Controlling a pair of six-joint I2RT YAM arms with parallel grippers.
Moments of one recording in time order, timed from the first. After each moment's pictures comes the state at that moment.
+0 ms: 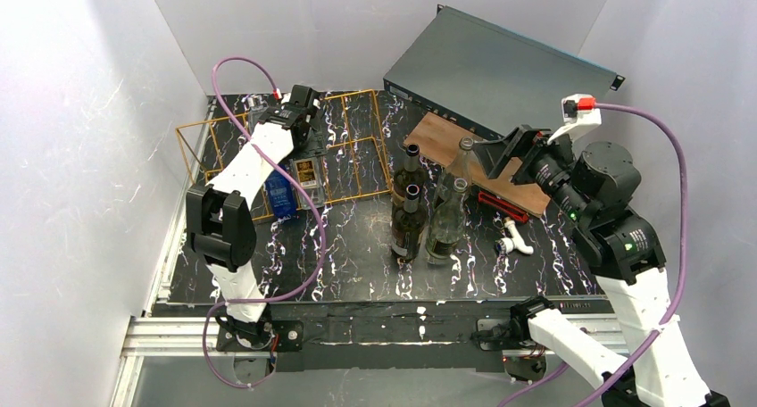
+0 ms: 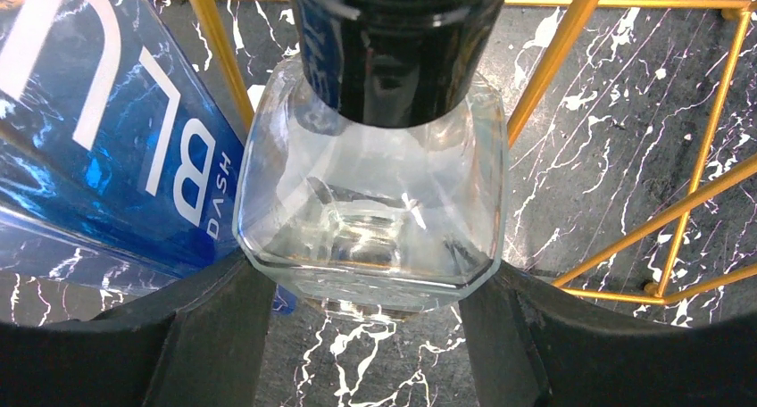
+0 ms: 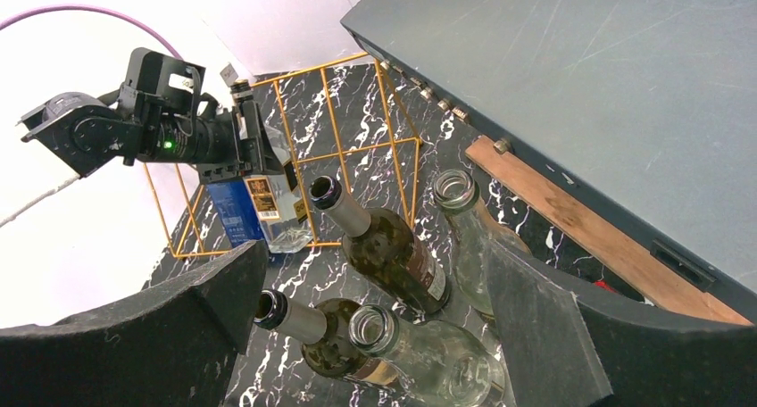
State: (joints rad) left arm -0.31 1.81 1.62 -0.88 -0.35 -0.49; right arm 0.41 0.81 1.31 -0.61 -0.05 0.42
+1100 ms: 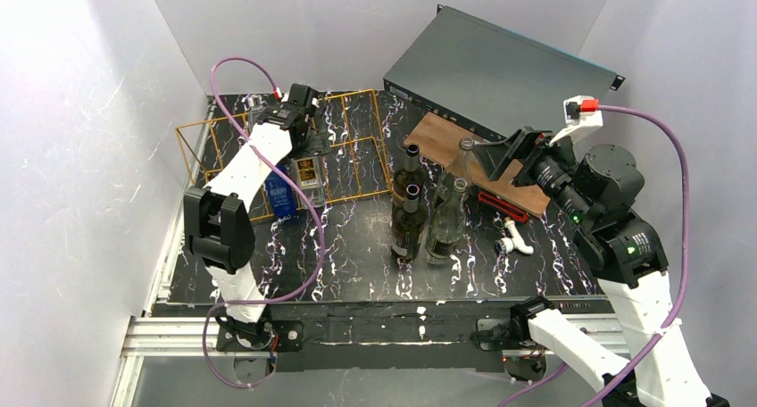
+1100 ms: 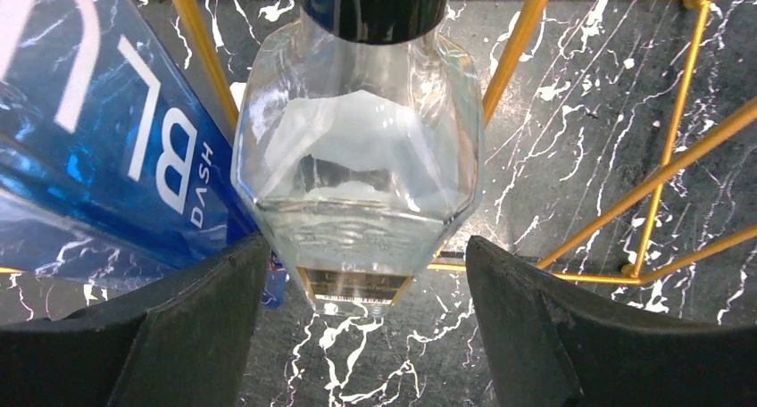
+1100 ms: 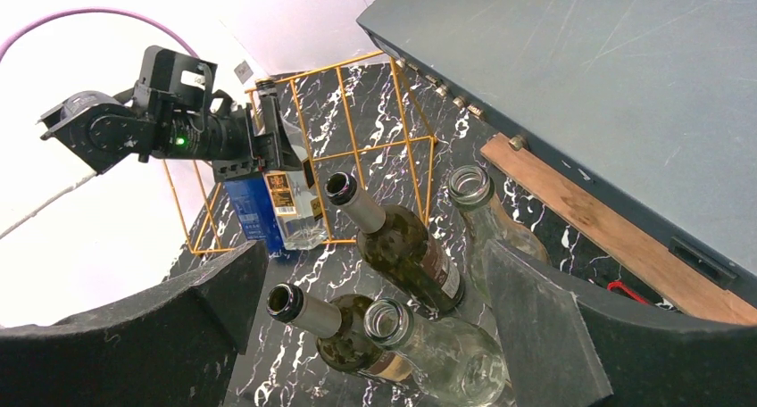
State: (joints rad) left arm -0.31 1.79 1.62 -0.88 -0.31 -0.49; right arm 0.41 0.80 1.31 -0.61 -0.07 0.44
